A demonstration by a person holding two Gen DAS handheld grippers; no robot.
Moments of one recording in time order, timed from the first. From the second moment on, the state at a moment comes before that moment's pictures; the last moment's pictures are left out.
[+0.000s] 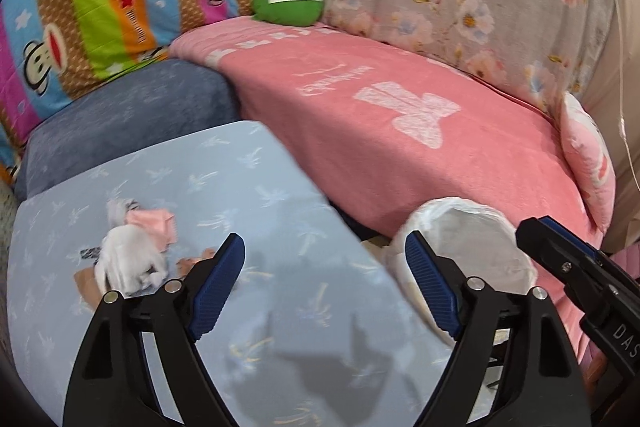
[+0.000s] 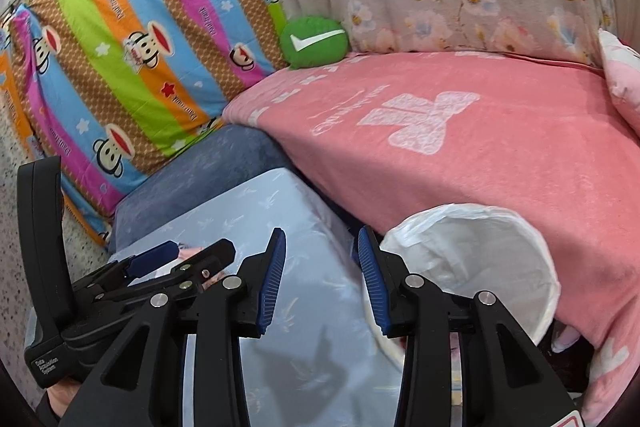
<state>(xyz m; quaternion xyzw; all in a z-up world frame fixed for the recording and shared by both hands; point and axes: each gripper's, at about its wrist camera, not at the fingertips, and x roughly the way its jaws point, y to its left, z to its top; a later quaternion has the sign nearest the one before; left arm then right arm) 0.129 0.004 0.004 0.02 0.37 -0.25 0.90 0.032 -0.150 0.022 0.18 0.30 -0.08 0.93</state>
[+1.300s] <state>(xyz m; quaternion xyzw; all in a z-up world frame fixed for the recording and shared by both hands) 0.216 0.221 -0.126 -0.08 0.49 -0.13 0.86 0.201 0.012 -0.140 0.14 0.48 -0.04 0.87</state>
